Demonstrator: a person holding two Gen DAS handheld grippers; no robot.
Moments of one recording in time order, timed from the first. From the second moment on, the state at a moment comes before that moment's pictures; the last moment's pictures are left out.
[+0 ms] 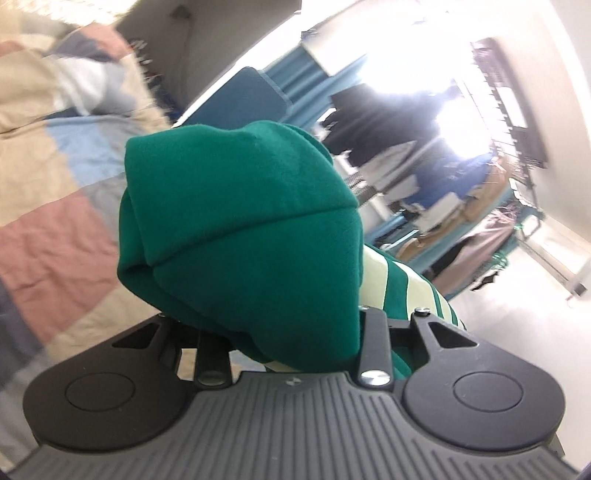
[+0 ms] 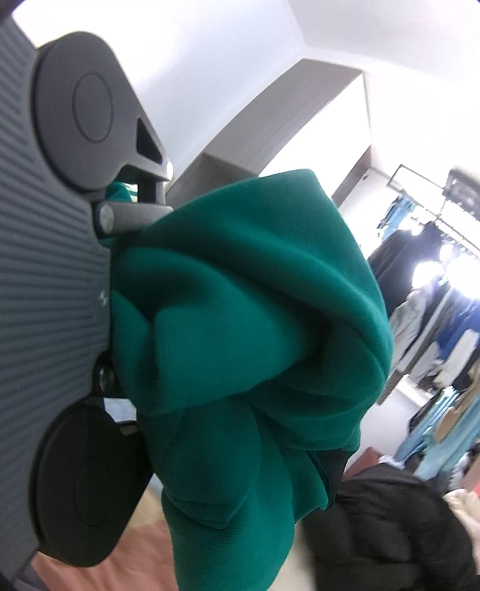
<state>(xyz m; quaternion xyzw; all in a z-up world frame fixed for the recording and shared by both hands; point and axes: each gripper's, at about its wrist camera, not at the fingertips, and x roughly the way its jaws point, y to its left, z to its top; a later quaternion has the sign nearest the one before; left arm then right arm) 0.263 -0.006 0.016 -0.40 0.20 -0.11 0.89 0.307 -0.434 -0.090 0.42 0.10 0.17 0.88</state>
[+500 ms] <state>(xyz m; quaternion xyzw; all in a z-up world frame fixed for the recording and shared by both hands) 0.328 -0.175 0.016 -0.38 0.21 -0.18 0.88 0.322 -0.547 -0.075 0.40 0.07 0.10 0.91</state>
